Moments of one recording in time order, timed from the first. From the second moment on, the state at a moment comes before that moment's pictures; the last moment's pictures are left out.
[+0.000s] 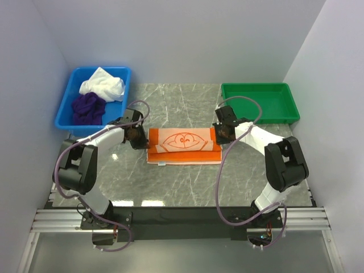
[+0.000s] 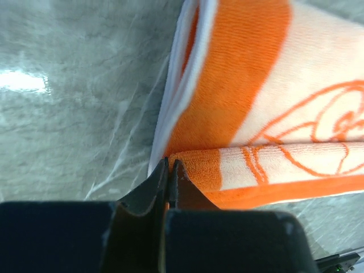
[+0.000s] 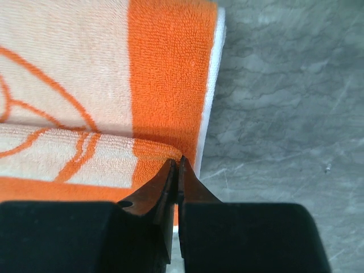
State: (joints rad) left arm -0.29 1.66 1.00 -0.44 0.11 -0.65; right arm 0.37 1.69 1.07 -0.47 0.10 0.22
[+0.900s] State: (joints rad) left arm -0.29 1.50 0.94 -0.46 0.11 -0.64; right arm 0.37 1.53 0.99 -0.48 0.09 0.29
